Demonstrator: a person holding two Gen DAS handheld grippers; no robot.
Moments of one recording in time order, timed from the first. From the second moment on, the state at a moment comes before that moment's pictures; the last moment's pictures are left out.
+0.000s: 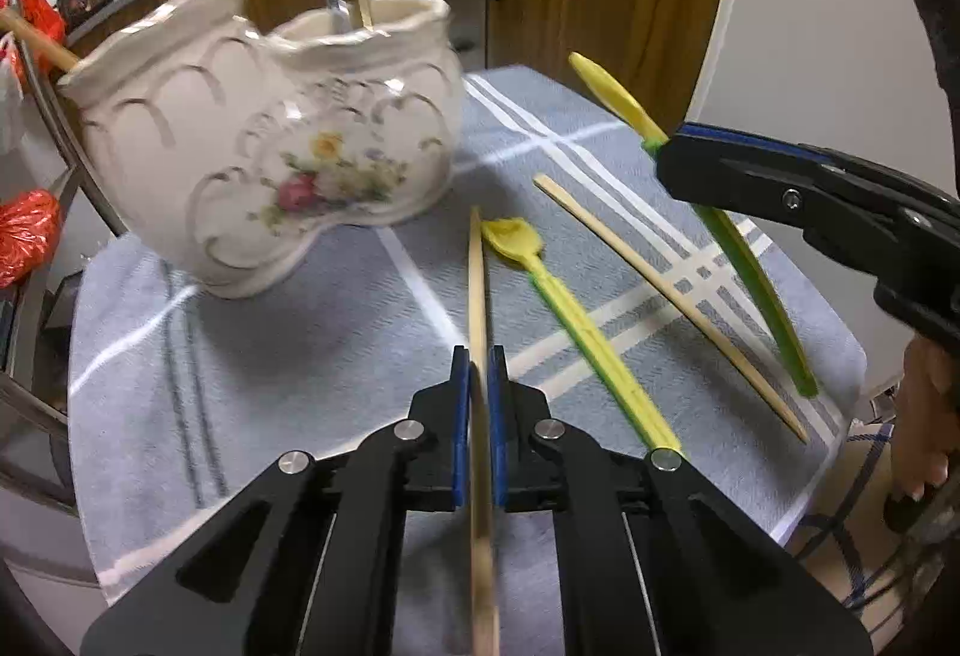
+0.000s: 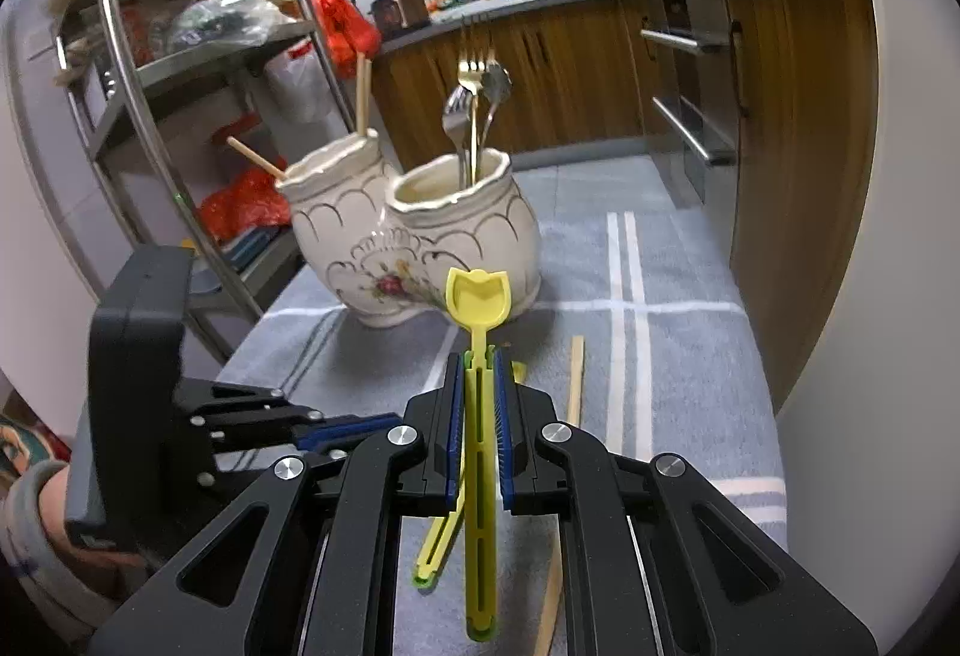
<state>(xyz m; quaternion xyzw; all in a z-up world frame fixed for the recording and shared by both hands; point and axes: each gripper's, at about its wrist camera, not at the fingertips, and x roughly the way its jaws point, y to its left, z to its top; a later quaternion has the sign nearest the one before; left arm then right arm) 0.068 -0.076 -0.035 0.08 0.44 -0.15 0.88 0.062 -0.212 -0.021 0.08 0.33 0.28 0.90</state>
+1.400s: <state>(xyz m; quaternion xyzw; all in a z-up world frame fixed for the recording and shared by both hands) 0.141 0.098 0.095 -0.11 0.06 -0.14 0.98 0.158 -0.163 0.042 0.17 0.16 0.30 0.93</state>
